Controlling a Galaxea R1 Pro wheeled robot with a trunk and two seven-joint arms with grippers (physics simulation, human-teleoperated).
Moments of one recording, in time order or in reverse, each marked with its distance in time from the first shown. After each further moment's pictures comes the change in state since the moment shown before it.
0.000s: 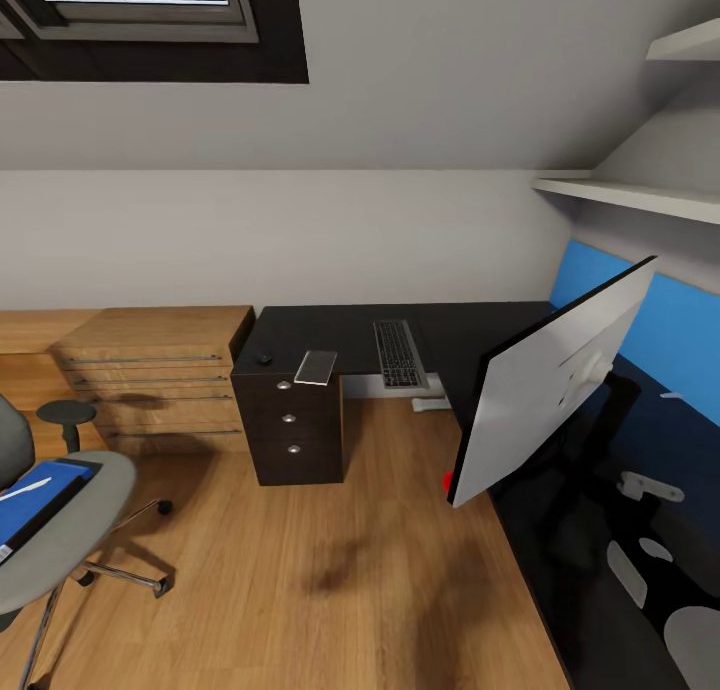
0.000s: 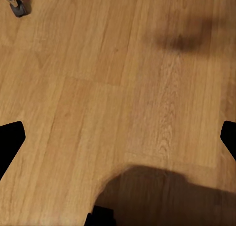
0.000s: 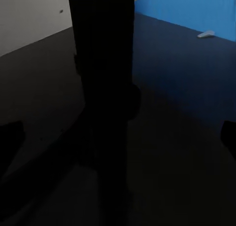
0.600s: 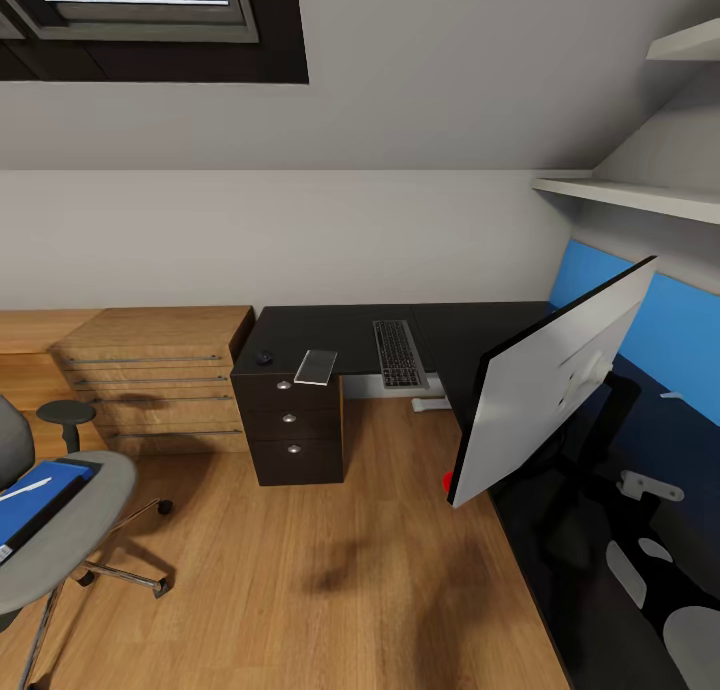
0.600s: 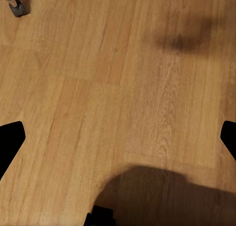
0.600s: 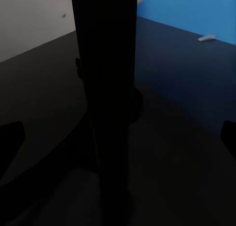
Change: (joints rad) left arm 0.000 -0.001 -0.001 0.000 -0.001 -0.001 0.000; right arm 0.000 0.002 0.002 0.000 0.000 -0.014 0.000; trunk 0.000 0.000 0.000
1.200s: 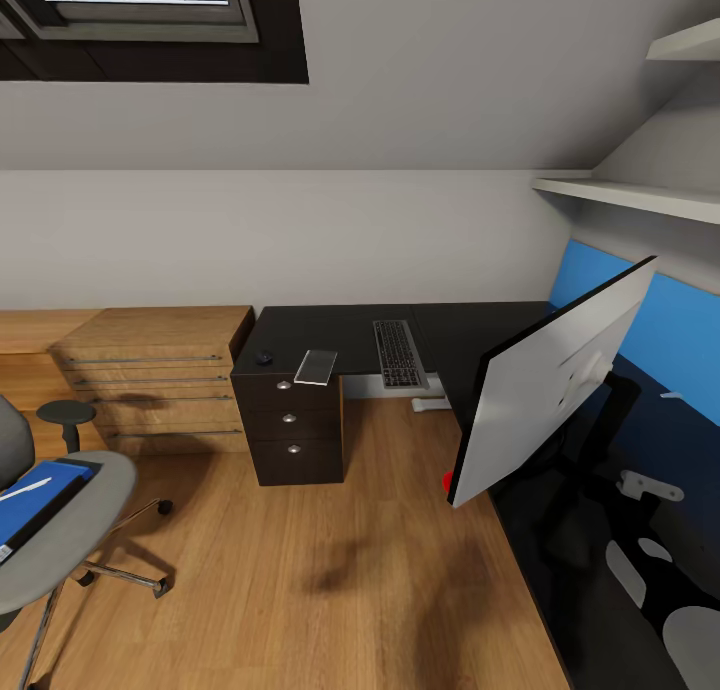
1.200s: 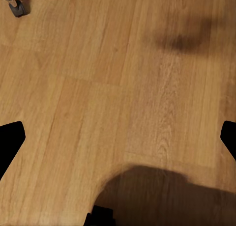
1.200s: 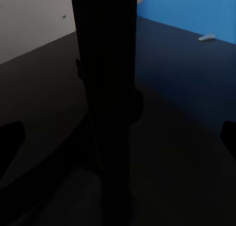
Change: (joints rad) left arm 0.000 0.000 0.000 0.000 0.000 0.000 0.000; right arm 0.000 0.001 -0.002 -0.001 -0.005 0.000 0.003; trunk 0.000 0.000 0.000
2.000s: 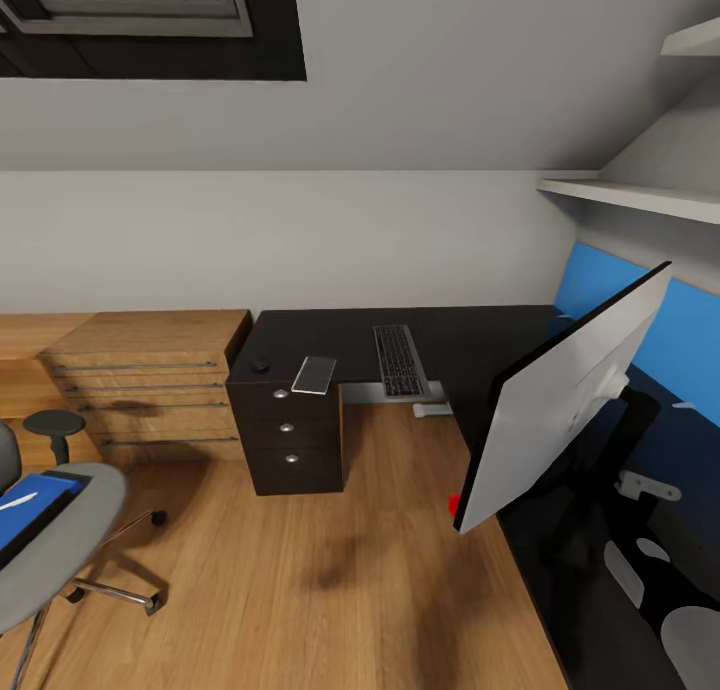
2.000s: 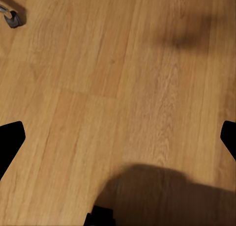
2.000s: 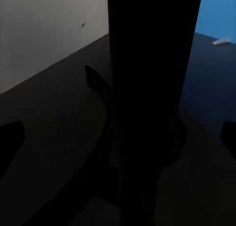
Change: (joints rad) left arm 0.000 0.000 0.000 0.000 0.000 0.000 0.000; right arm 0.000 0.005 0.001 0.001 0.005 -0.003 0.000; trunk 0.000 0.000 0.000
